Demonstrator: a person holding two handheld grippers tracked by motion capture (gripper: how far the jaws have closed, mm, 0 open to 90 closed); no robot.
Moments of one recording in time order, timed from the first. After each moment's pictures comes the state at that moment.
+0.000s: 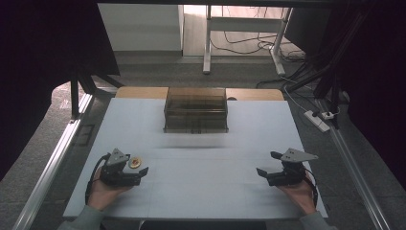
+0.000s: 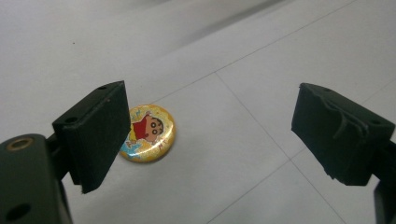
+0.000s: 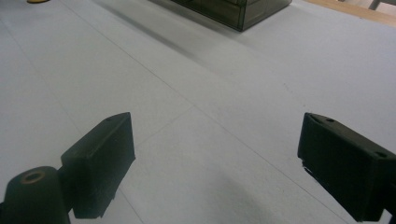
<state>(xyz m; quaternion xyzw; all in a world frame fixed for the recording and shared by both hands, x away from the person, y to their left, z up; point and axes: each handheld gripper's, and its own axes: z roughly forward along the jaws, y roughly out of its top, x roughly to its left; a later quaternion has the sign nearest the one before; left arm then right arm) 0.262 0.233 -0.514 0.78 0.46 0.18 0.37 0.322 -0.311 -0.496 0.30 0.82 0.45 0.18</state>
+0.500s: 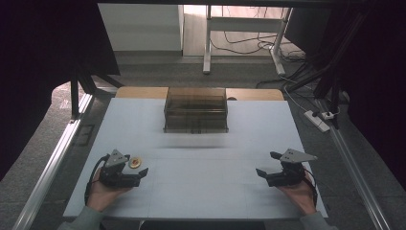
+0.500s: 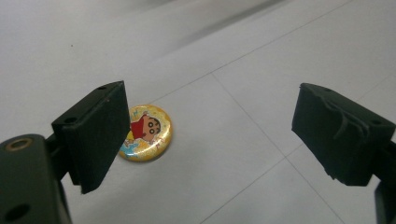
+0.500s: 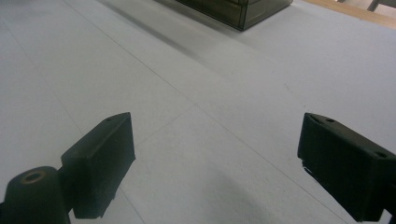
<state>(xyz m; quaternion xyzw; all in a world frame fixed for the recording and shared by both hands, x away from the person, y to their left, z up) 0.258 0.235 -0.513 0.78 0.46 0.18 0.38 0.320 -0.309 -0.496 0.29 0.83 0.44 0.18</state>
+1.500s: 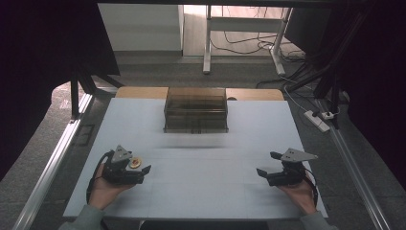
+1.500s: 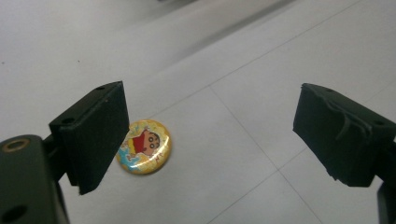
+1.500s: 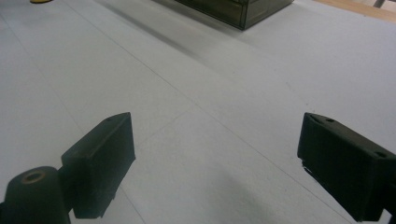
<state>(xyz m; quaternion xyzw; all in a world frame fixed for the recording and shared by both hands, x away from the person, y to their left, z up) 0.264 0.222 -0.493 0.79 0.46 0.20 0.35 0.322 -0.312 -0.497 0.30 0.82 0.45 0.17</state>
